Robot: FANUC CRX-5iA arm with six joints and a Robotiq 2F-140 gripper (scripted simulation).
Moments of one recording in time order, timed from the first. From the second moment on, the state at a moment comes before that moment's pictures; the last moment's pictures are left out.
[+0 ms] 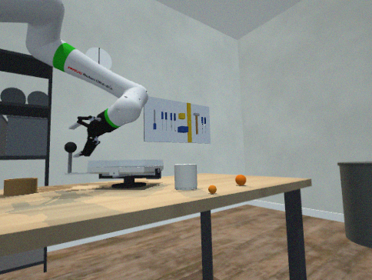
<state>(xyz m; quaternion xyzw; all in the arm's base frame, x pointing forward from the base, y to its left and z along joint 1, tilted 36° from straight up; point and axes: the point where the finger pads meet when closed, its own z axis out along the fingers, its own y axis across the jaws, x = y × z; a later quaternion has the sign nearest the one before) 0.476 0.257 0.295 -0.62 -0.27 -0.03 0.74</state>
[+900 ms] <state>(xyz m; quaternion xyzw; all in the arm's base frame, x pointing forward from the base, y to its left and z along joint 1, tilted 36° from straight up) 0.468 0.244 0.266 -0.67 -0.32 -0.09 0.67</state>
